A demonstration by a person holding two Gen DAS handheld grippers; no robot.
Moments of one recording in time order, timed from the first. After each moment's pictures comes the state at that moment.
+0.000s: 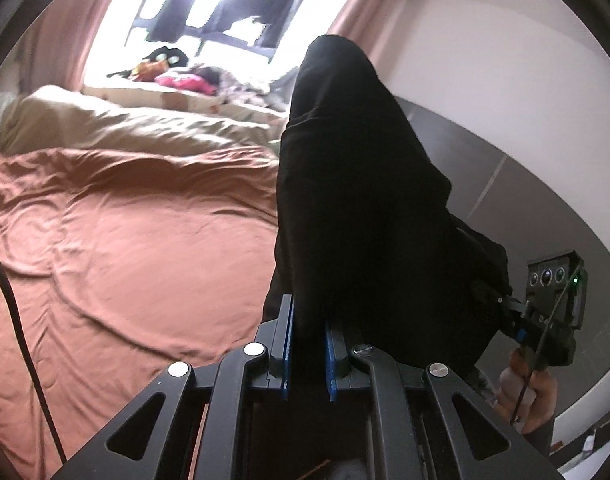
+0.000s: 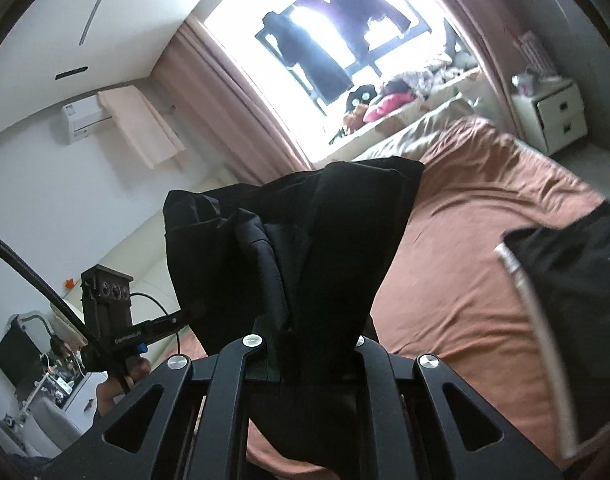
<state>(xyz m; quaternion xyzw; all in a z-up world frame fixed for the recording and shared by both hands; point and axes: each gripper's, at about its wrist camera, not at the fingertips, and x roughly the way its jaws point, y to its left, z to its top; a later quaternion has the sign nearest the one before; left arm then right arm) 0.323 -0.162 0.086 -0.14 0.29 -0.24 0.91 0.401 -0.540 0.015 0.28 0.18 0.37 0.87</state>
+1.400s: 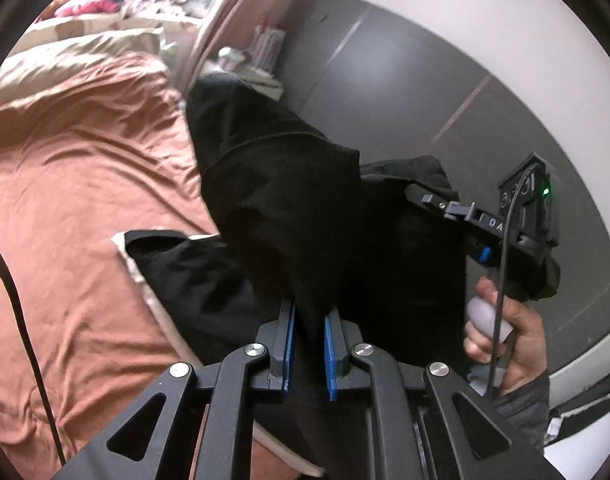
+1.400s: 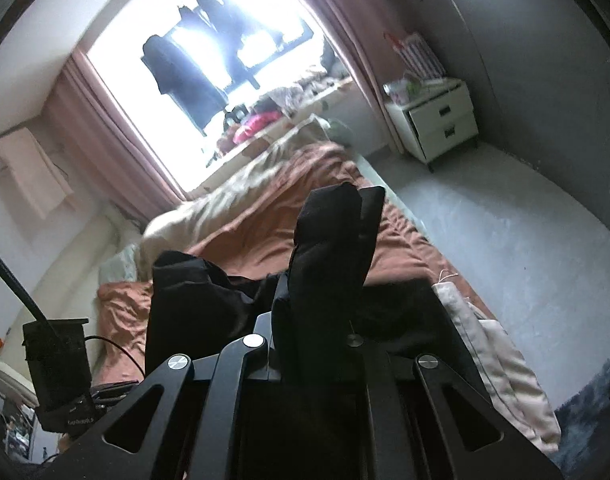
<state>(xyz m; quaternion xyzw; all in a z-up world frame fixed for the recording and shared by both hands) 0.498 -0.466 0.006 -0.11 0.44 -0.34 0.82 0.453 -0.623 0.012 0.29 0.26 0.20 0.90</state>
